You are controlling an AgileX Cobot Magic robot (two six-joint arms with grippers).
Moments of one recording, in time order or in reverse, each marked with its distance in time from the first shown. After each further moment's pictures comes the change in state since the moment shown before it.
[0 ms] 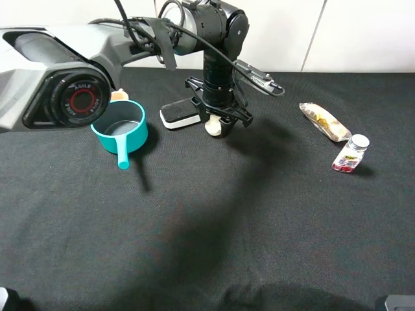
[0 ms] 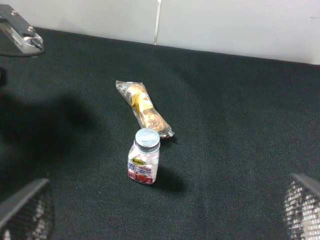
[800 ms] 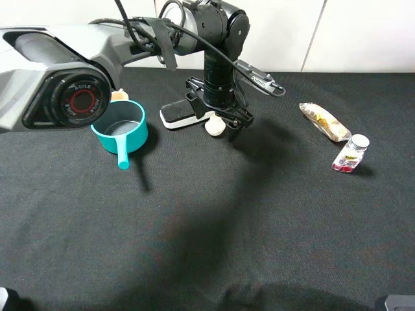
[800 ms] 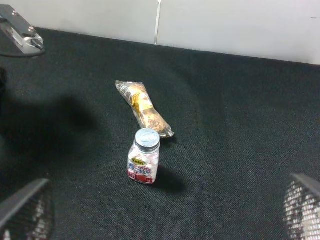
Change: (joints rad) left arm -0.003 0.000 0.000 0.000 0.000 0.000; right arm 0.000 0.000 0.000 0.000 0.000 0.000
